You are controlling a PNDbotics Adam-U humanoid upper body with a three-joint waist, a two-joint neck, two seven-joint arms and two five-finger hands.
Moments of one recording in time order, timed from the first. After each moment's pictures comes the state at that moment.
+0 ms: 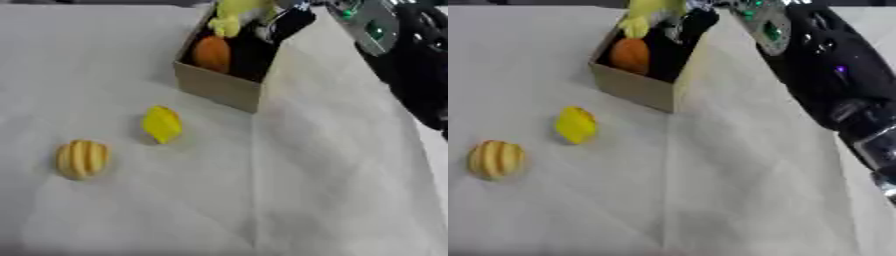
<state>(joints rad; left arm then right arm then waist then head) -0.25 0.48 0.15 -1.98 -0.04 -0.07 0.54 -1.24 -0.44 0.48 -1.06 0.70 -0.18 0.54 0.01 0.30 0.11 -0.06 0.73</state>
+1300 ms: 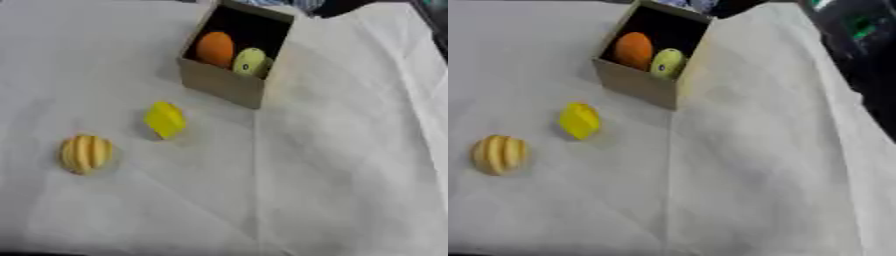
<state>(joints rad) -0.33 0.70 0.05 -1.90 -0.12 0.07 0.40 -0.98 -0.73 0.38 -1.70 0.39 0.06 0.45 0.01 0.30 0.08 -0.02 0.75</state>
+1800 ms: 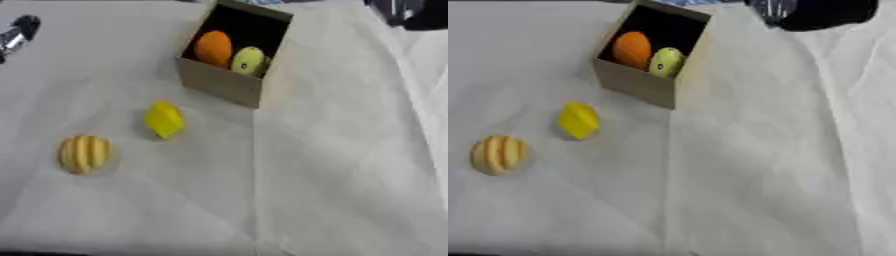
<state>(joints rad) -0.45 1.14 -0.26 -1.78 -0.11 0.27 -0.17 -0.75 -0.88 0.24 -1.98 0.28 0.11 0.32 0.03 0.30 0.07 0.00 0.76</state>
